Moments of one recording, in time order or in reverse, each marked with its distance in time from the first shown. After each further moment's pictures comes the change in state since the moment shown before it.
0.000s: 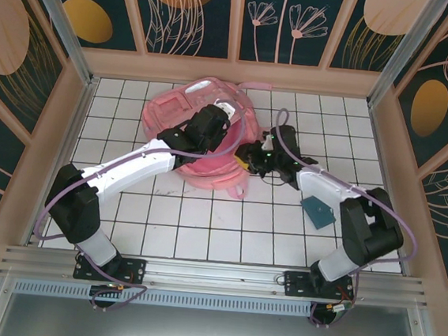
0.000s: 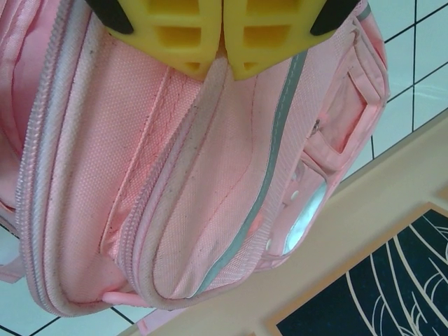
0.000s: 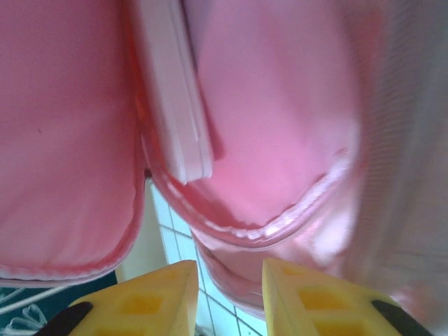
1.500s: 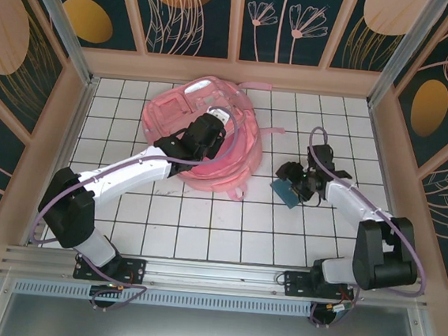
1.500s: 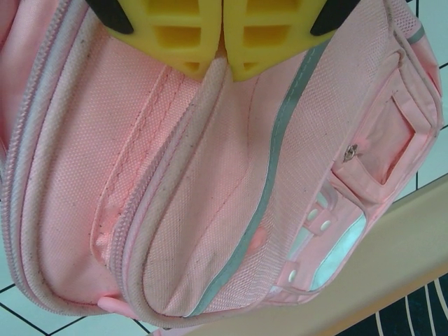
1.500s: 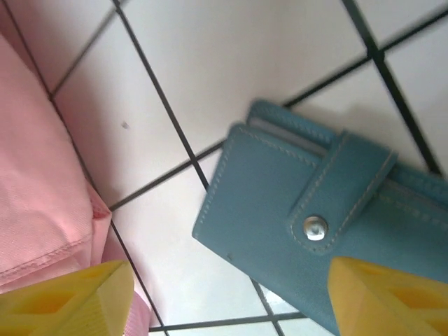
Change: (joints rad) left arm -0.006 -0.050 -0.118 0.052 0.058 -0.134; right arm -0.267 -0.185 -0.152 -0.419 0.291 -0.340
